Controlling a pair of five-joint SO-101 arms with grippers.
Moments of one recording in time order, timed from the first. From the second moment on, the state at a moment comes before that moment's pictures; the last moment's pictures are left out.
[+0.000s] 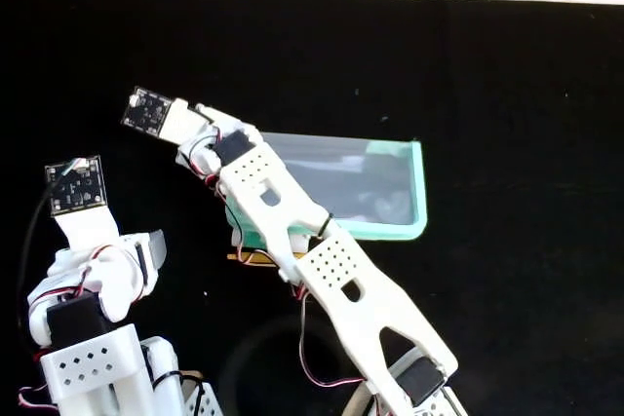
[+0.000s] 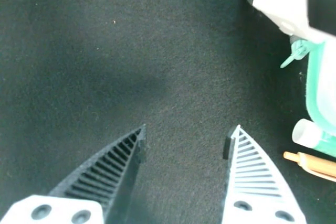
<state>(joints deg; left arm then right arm) -26.7 -76.3 68.0 72.6 -4.9 -41.4 79.7 -77.8 49.5 37.0</state>
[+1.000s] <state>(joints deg) -26.7 -76.3 68.0 68.9 -4.9 -35.3 57.7 -94.3 75.7 19.7</state>
